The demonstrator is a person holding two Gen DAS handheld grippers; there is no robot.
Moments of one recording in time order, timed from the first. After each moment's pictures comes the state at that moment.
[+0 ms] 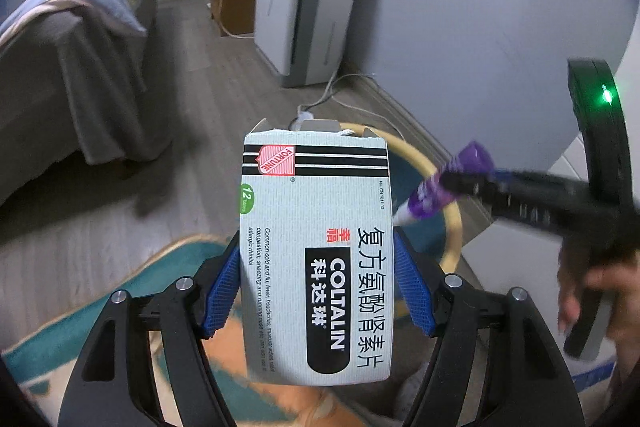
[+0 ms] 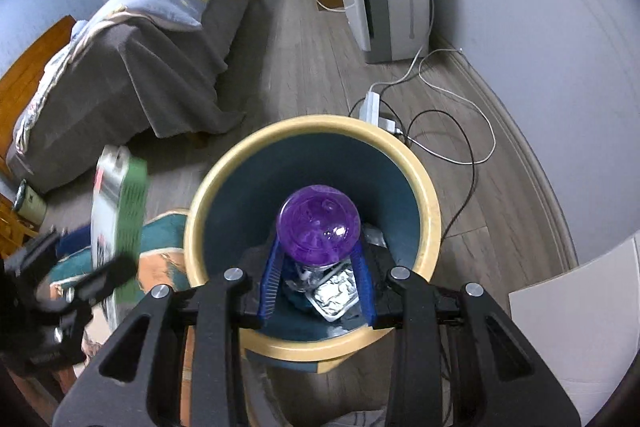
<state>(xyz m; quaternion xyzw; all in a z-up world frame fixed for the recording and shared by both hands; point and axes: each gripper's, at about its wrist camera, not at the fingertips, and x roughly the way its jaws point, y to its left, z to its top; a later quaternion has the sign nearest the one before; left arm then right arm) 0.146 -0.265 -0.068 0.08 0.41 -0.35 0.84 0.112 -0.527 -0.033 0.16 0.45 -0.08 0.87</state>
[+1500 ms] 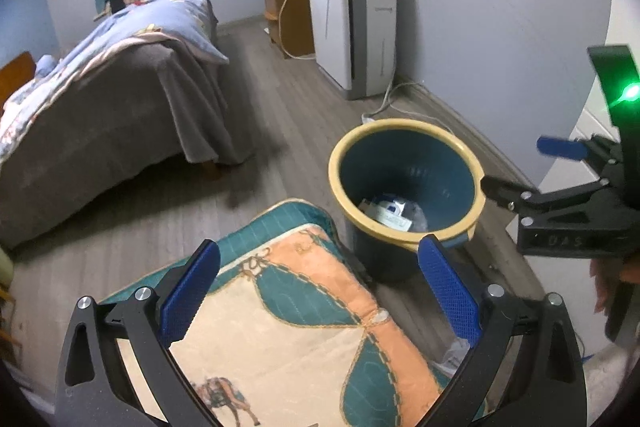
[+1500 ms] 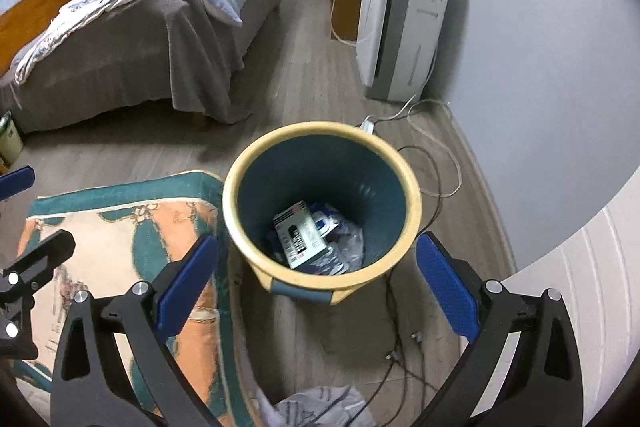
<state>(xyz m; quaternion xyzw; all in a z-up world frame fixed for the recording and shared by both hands) 0.030 -0.210 0.006 0.14 0.36 -0.24 0.89 0.043 -0.437 0.020 0.03 0.43 -0.10 0.90</state>
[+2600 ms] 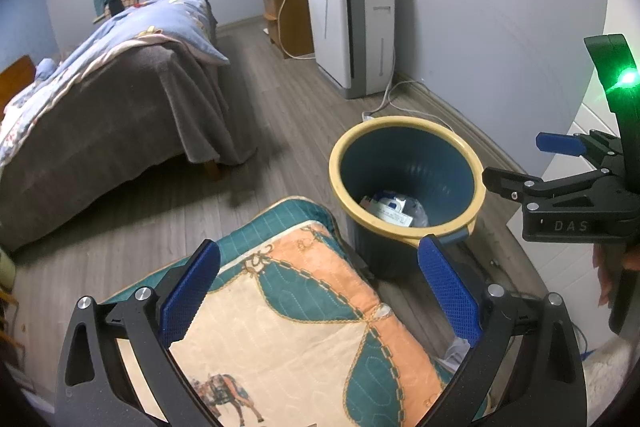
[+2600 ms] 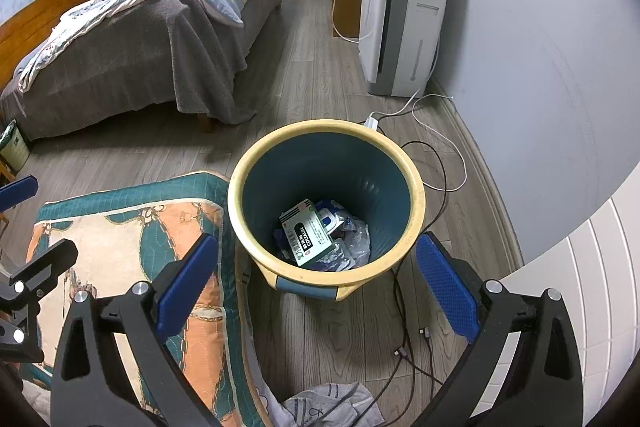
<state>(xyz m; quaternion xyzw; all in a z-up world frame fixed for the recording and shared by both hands) 0.027 -0.207 0.005 0.15 0.36 -0.24 0.89 0.040 -0.441 0.022 0.04 0.42 -0.09 0.90</state>
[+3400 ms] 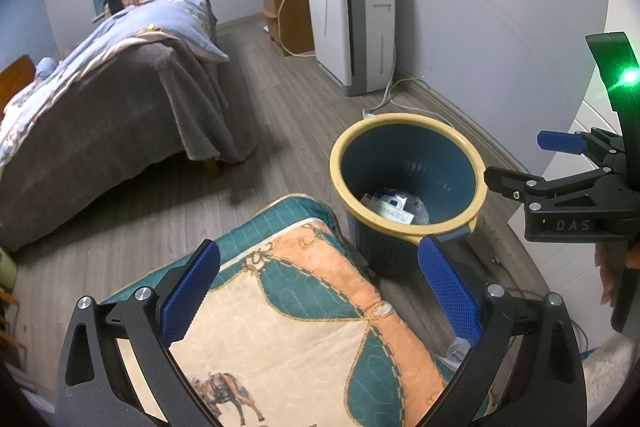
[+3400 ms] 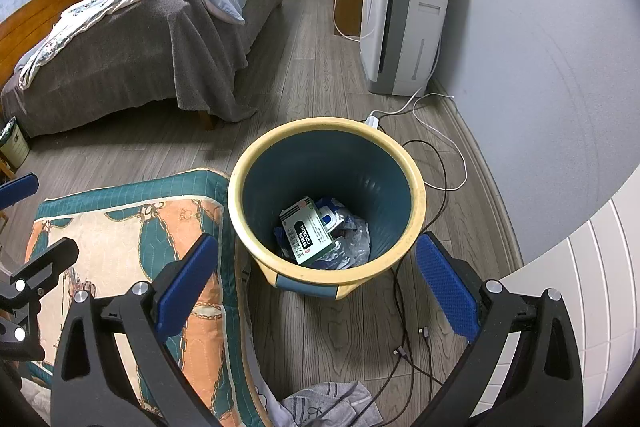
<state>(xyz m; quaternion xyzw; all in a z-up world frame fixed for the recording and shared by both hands) 0.029 -0.201 0.001 0.15 0.36 -0.25 0.89 0.039 -0.440 0.022 0.04 0.43 -0.09 0.90</state>
